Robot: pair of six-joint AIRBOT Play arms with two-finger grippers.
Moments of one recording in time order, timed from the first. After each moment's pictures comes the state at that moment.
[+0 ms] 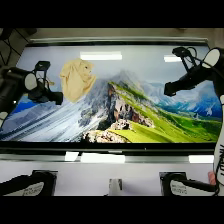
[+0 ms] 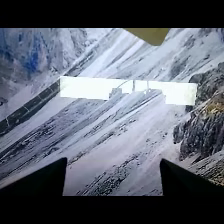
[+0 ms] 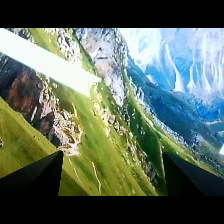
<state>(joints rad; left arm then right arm) -0.25 -1.30 1.34 1.73 -1.33 -1.76 -0.03 -1.42 1.59 -1.45 1.42 1.10</state>
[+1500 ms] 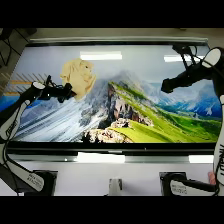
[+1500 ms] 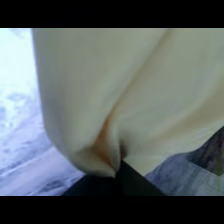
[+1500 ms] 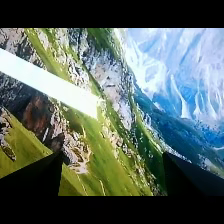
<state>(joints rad) 0.07 -1.85 1.38 0.67 -0.79 -1.51 -0.03 -1.42 1.59 -1.38 1.36 1.10</state>
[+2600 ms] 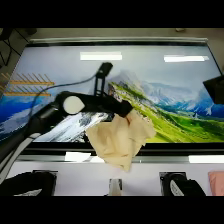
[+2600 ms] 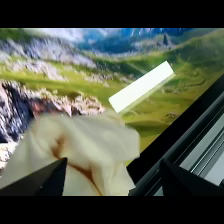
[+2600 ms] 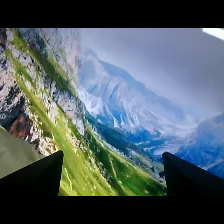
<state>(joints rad) -0.76 -1.37 1.33 1.03 -0.74 -1.57 -0.03 -0.83 1.60 -1.50 1.49 1.11</state>
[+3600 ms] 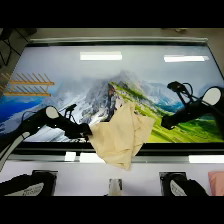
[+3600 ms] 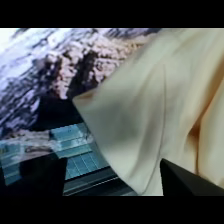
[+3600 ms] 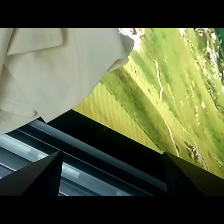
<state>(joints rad) -0.31 -1.31 0.76 0.91 -1.05 -1.58 -0.03 -1.04 1.03 -1.38 1.45 1.04</state>
